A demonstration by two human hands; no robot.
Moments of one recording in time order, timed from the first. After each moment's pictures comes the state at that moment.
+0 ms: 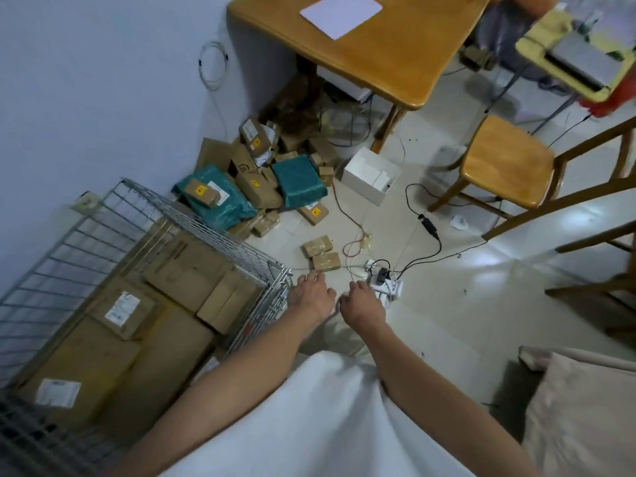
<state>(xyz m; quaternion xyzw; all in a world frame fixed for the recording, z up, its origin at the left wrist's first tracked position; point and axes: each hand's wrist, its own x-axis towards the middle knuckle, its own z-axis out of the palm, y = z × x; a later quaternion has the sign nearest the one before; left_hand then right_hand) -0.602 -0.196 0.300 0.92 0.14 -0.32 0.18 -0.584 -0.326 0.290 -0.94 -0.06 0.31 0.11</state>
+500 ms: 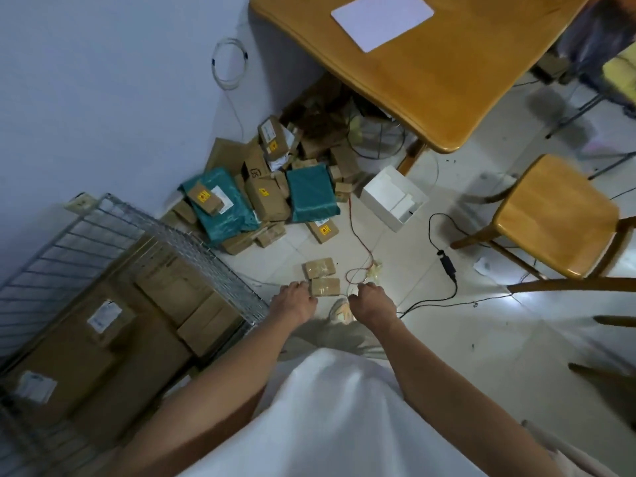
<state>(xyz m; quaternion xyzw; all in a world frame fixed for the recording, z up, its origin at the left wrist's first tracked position) -0.407 -0.170 0.261 0.86 0.26 -0.37 0.22 -0.323 -0.337 0.260 -0.91 -0.15 0.38 0.05</state>
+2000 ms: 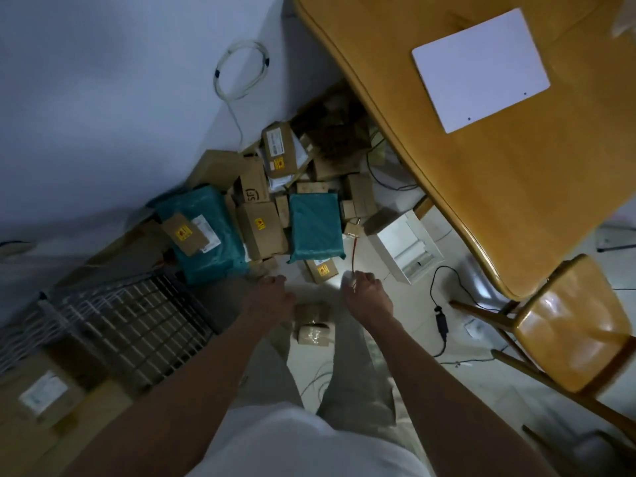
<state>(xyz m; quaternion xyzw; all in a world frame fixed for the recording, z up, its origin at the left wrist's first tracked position) -0.145 0.123 0.157 0.81 0.33 -0.35 0.33 -0.012 -0.051 0.183 -0.89 -0.10 0.43 0.03</state>
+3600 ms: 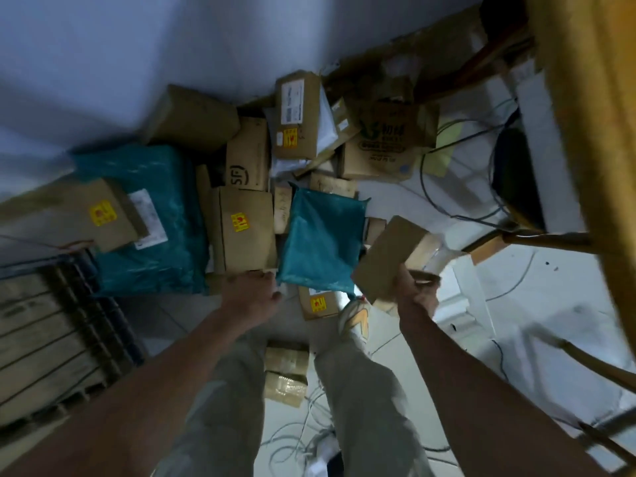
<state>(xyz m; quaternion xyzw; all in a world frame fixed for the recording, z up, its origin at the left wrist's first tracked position) -0.046 0.142 -0.151 0.82 0.34 -0.39 0.23 0.180 -0.047 -0.148 -0.85 0.28 0.35 0.28</state>
